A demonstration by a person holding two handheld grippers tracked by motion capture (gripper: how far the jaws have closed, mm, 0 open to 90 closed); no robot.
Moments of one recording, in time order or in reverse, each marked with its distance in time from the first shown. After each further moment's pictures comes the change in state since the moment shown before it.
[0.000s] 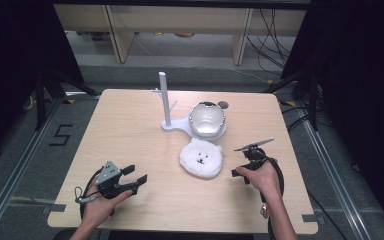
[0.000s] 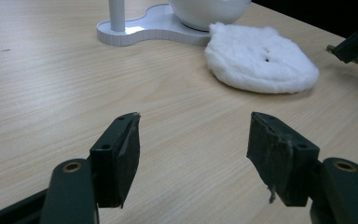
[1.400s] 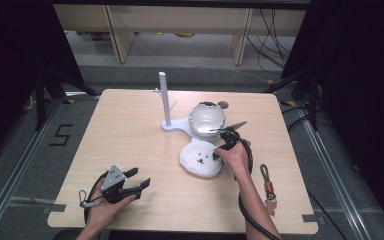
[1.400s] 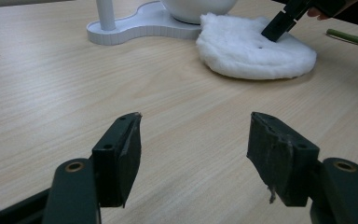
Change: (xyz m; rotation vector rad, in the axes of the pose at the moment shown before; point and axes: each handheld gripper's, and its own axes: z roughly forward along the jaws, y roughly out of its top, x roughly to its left) left arm -0.009 -0.010 0.006 -0.011 -0.006 0.064; right arm 0.034 0.071 0.053 -0.028 -0.012 -0.040
